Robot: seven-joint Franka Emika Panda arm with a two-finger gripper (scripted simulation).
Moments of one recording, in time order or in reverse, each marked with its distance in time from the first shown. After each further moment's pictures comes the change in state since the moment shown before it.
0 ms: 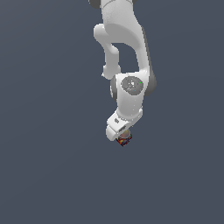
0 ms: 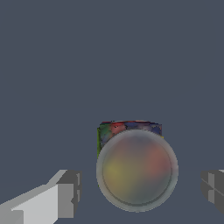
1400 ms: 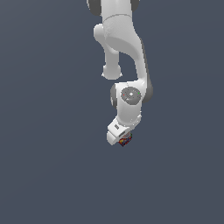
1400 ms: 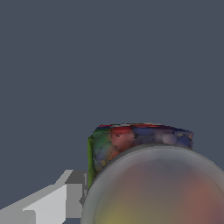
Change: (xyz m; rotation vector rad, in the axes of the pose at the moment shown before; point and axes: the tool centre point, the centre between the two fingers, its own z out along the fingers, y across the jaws) arm 0.000 -0.001 0.042 0.003 -0.005 -0.004
